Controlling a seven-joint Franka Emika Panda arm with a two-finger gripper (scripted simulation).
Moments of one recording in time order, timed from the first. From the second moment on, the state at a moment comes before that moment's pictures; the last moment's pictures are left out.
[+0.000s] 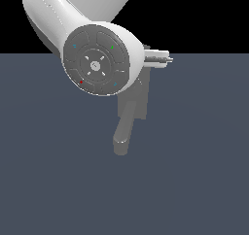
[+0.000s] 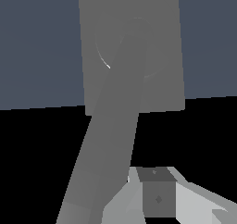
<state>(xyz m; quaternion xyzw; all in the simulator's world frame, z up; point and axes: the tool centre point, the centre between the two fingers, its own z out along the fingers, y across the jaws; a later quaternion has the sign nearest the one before) 0.015 -0.022 0.282 0.08 0.70 -0.04 0.70</state>
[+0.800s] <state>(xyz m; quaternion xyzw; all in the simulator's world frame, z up) 0.003 -0.085 0.274 0.11 0.69 -0.05 0.71</state>
